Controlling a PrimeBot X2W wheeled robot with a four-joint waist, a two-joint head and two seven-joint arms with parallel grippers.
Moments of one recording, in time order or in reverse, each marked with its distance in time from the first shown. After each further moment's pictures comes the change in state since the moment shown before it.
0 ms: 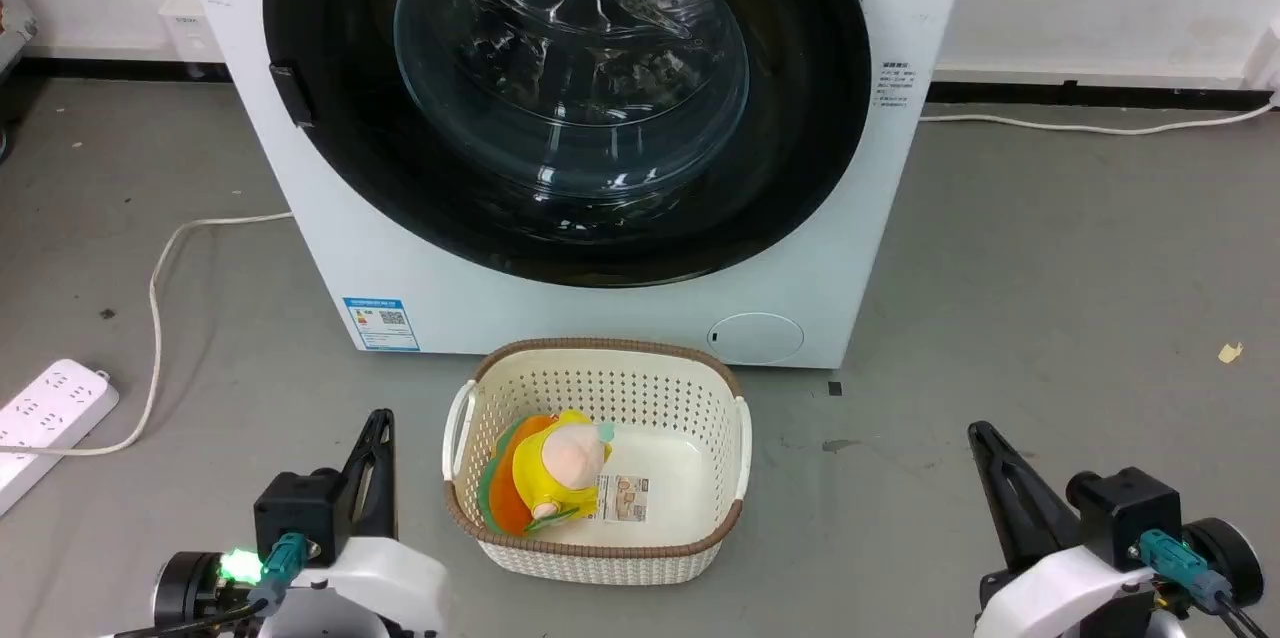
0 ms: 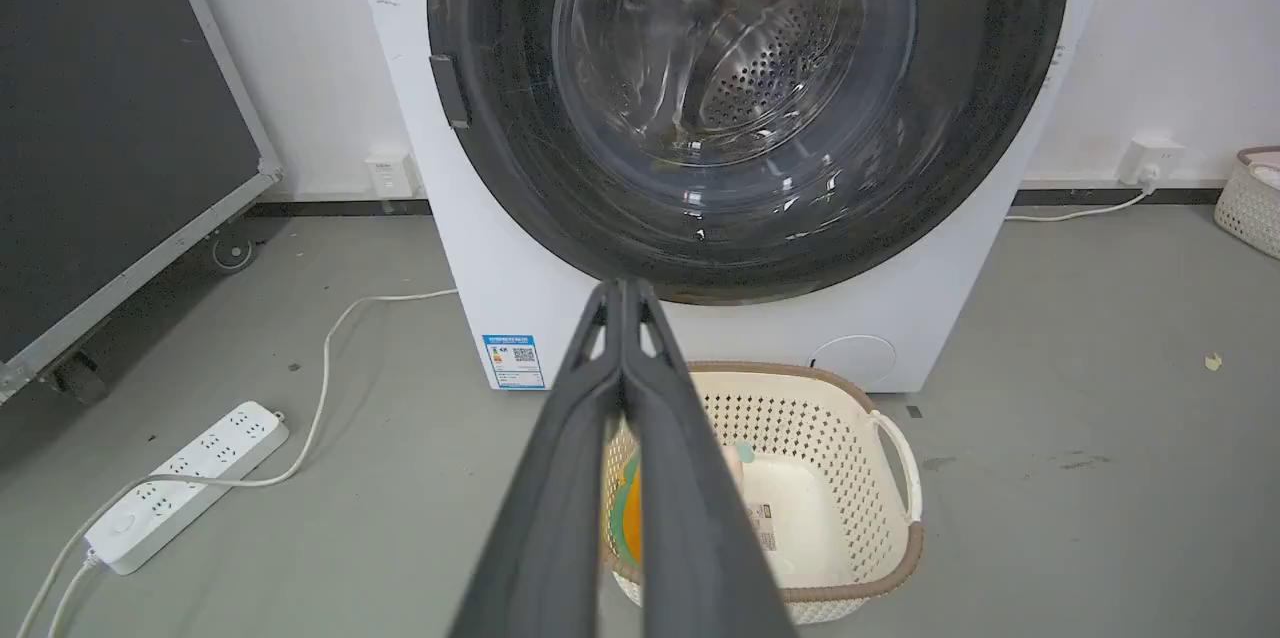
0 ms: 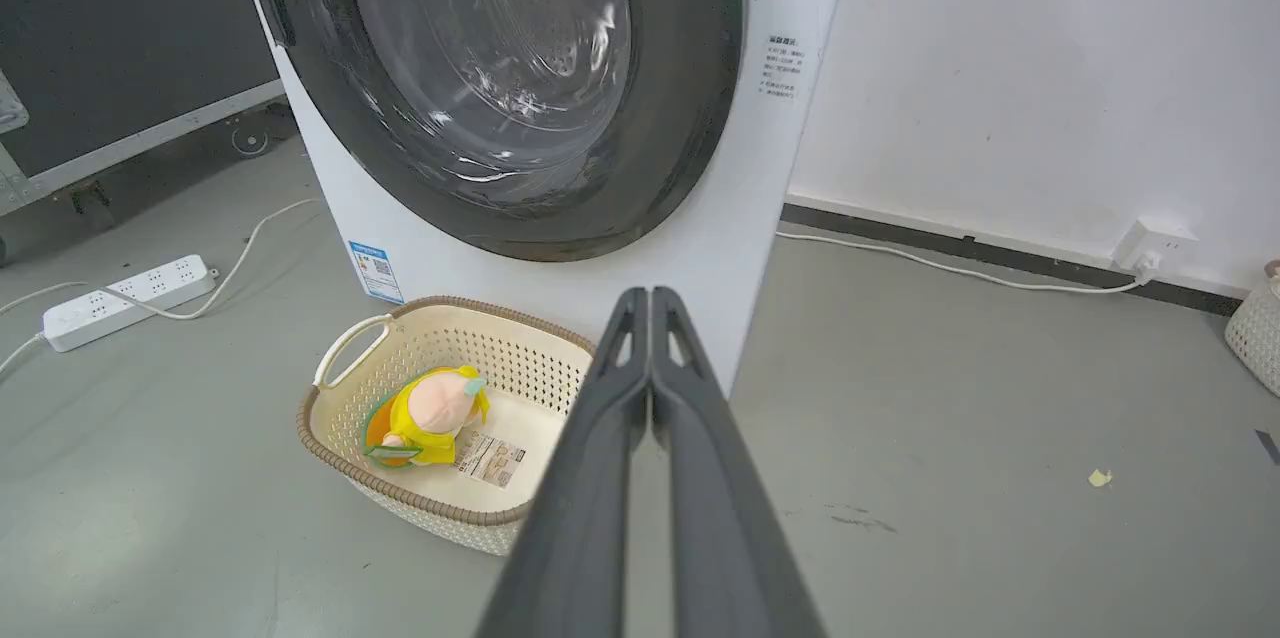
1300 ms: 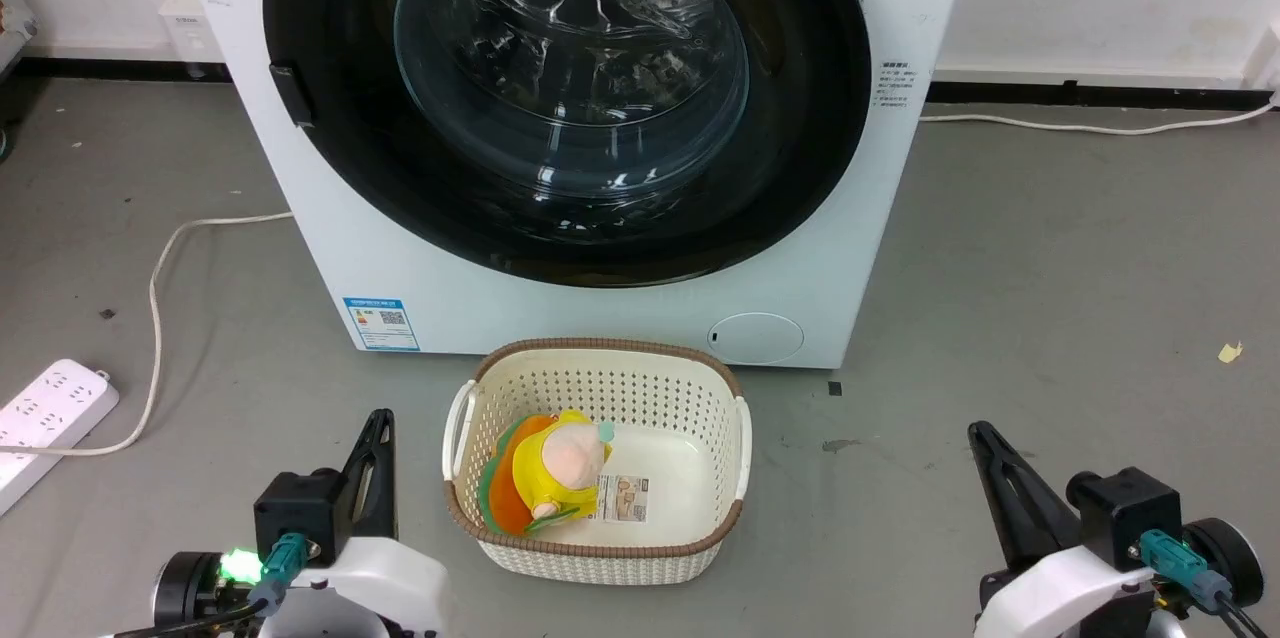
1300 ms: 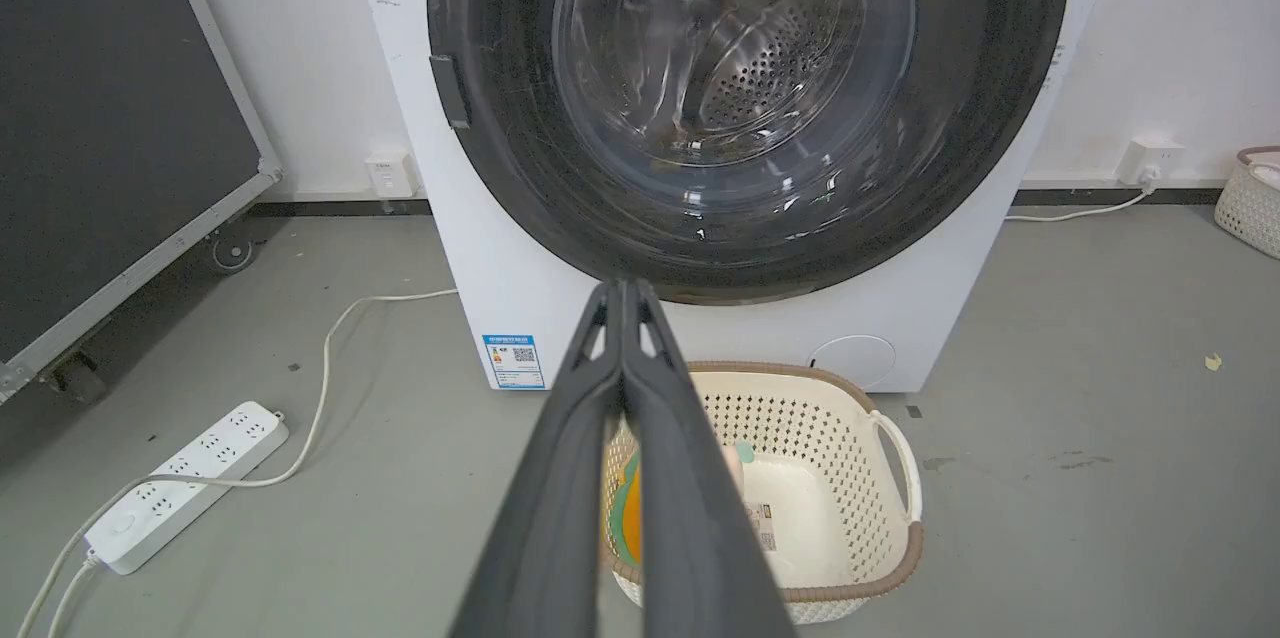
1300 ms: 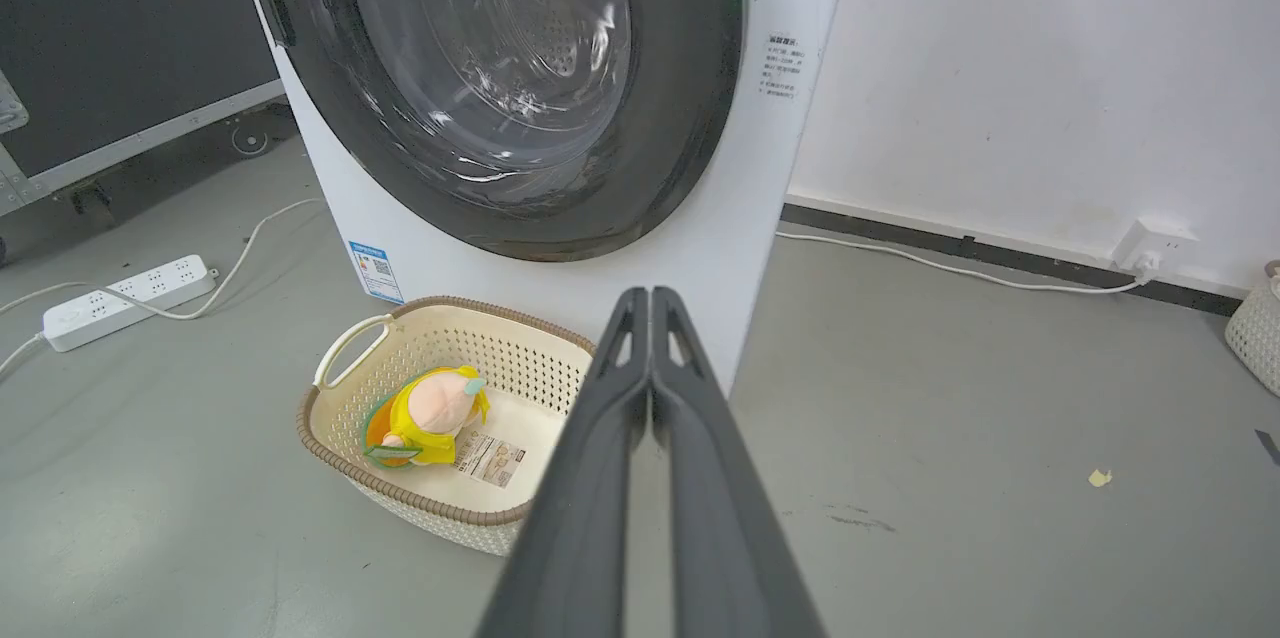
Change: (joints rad) left arm 0.000 0.000 0.000 0.000 0.000 0.000 0.000; right arm 0.000 0.000 0.000 0.000 0.000 0.000 0.000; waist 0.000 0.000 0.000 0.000
